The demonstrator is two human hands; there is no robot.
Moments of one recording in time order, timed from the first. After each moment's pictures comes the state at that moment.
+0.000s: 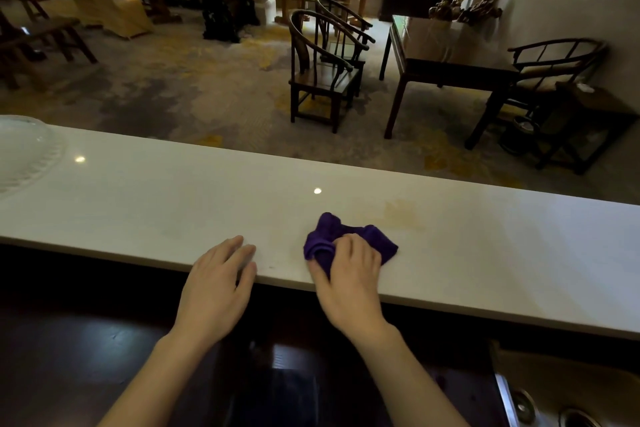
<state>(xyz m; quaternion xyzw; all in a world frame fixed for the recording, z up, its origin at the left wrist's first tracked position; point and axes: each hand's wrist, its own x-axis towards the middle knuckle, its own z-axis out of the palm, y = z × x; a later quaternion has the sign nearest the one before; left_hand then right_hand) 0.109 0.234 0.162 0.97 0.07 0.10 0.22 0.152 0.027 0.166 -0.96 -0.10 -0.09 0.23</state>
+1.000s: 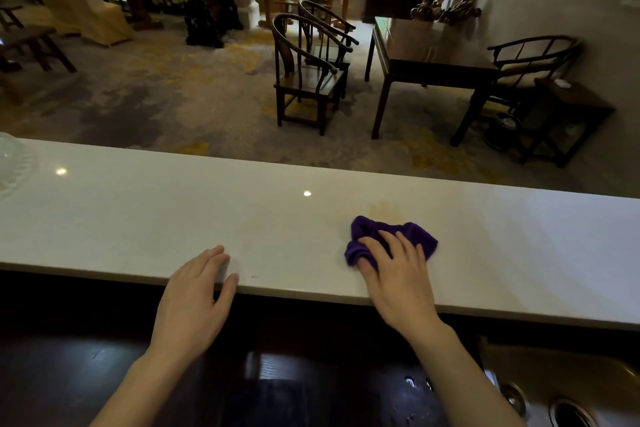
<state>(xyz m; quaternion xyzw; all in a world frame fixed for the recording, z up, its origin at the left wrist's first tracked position) 0.107 0.236 0.160 0.97 0.07 0.12 0.21 0.175 -0.071 0.166 -0.98 -0.08 -0.05 0.17</state>
